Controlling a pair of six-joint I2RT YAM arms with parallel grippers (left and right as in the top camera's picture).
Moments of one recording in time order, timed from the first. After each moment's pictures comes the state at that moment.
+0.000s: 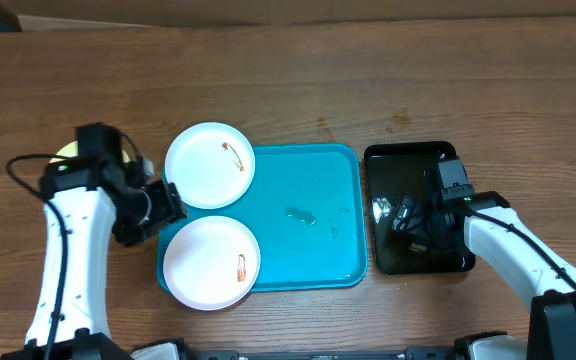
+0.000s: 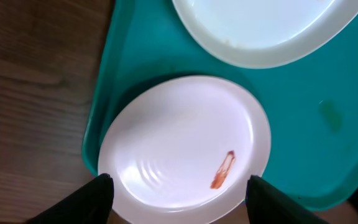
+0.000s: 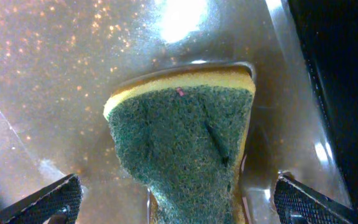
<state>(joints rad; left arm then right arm) 0.19 1.43 1.13 -1.23 0.19 -0.23 0.18 1.48 0.71 -0.62 0.04 0.57</state>
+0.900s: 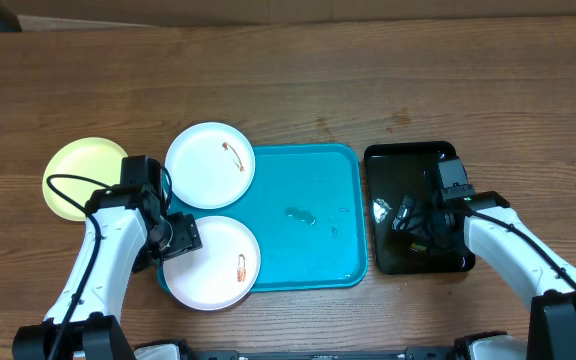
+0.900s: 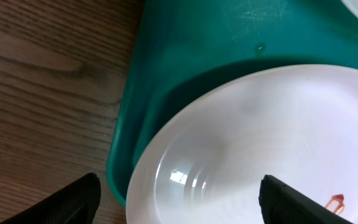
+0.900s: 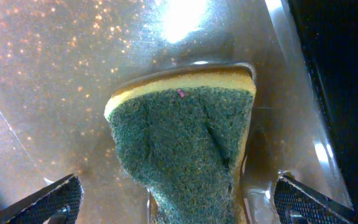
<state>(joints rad) 0.10 1.43 0.84 -0.99 -0.02 -0.29 0.18 1.48 0.71 -0.62 0.04 0.57</state>
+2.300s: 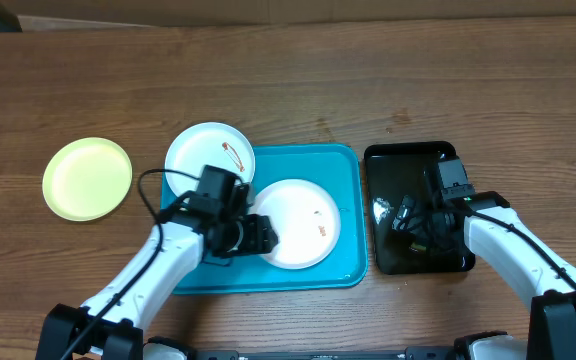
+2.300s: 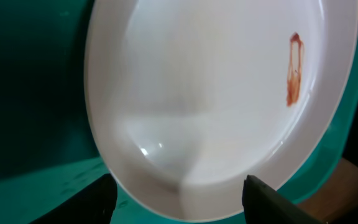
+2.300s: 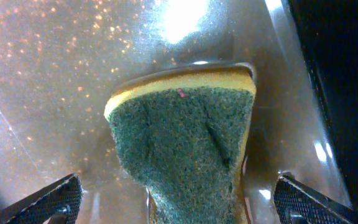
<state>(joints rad) -0.33 1.43 0.70 -0.55 0.39 -0.42 0.18 1.48 0.71 -0.62 0.04 0.57</state>
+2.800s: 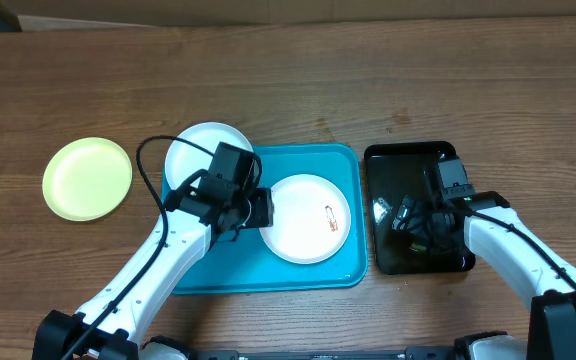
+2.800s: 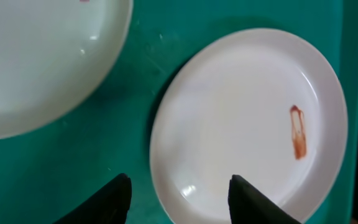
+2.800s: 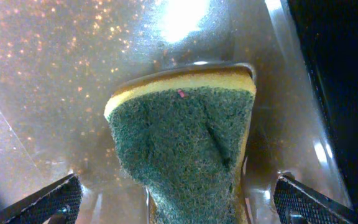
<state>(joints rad) -0.38 1.43 0.88 -0.62 0.10 -0.44 0.18 1.48 0.71 -0.62 0.04 0.57</state>
